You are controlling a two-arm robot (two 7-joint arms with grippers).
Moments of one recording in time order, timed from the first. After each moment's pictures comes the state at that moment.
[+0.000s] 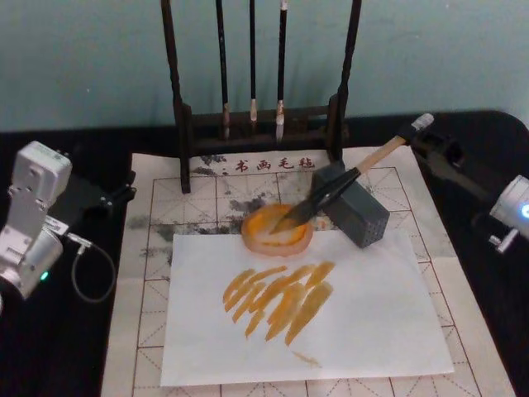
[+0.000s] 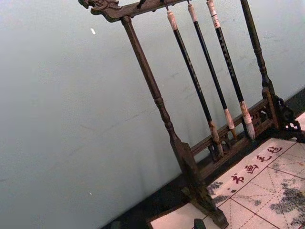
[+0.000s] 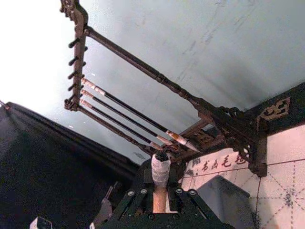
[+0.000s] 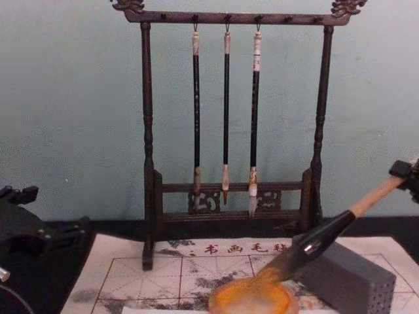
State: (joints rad) left arm -0.20 0.60 0.45 -1.41 -0.25 -0.12 0.03; right arm 0.42 0.54 -0.39 -1.08 1.46 0.44 0.65
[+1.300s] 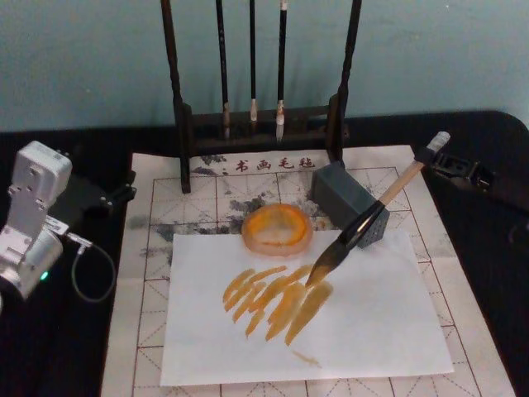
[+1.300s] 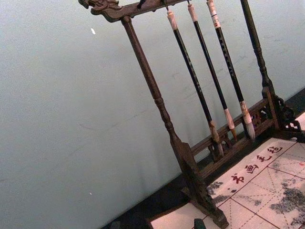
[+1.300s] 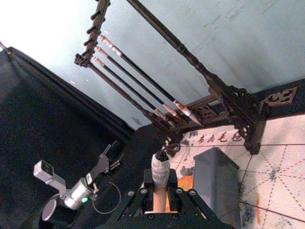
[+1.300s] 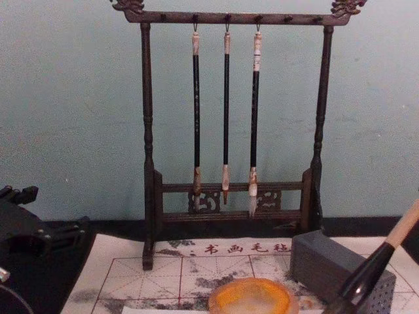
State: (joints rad) left arm -0.20 0.60 0.45 -1.41 -0.25 -0.12 0.03; right arm 0.45 0.72 -0.53 -1.11 1.41 0.42 0.83
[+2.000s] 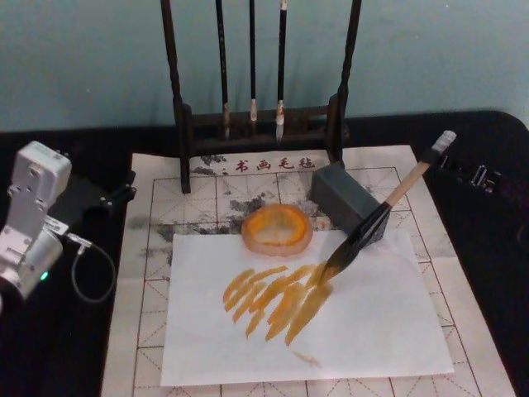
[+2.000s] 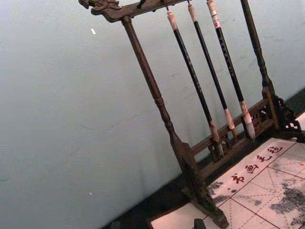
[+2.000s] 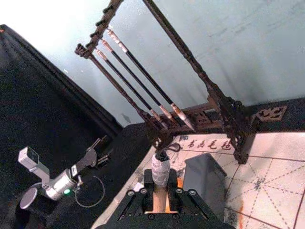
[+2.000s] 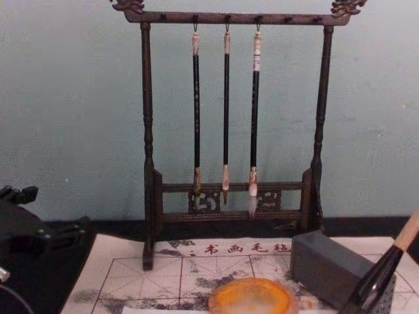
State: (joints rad) left arm -0.20 0.60 0.45 -1.41 -0.25 -0.12 0.03; right arm 0.43 0.76 -0.55 -1.15 1.35 0.31 0.83
